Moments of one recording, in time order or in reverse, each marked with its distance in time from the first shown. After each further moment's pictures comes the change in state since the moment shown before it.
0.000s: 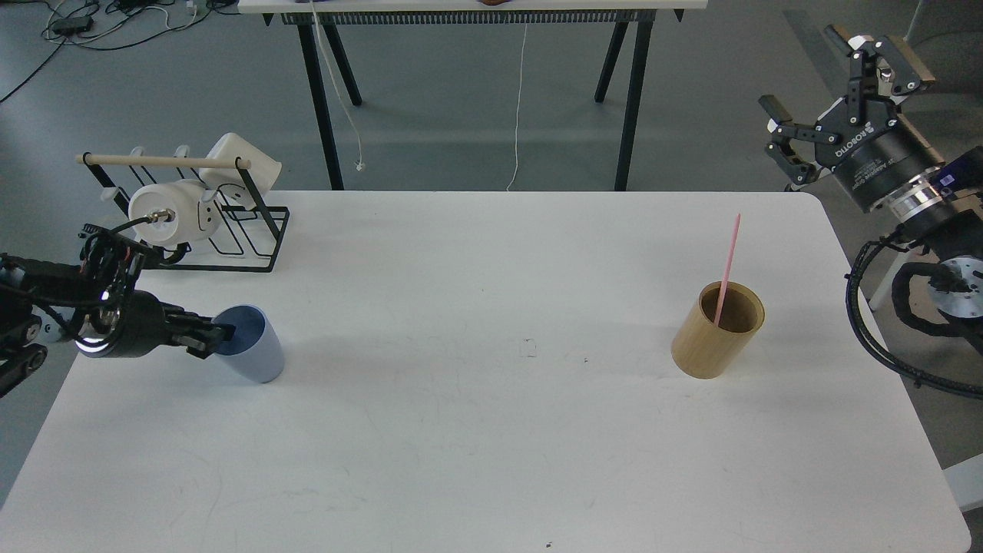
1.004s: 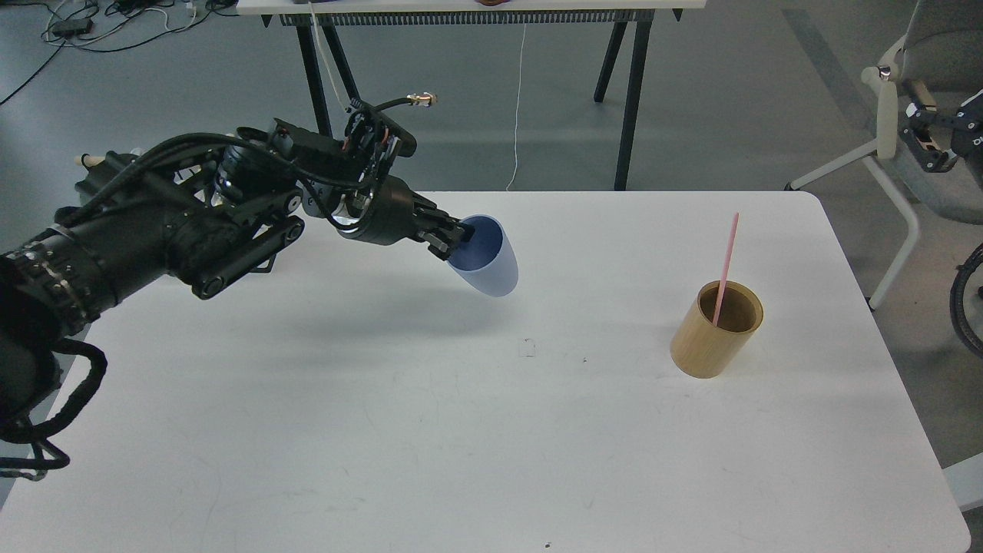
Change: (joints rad) left arm -0.501 -0.618 0.297 0.216 -0.122 0.000 0.000; right arm -0.045 -0.102 0.099 -0.184 0.013 0.000 0.000
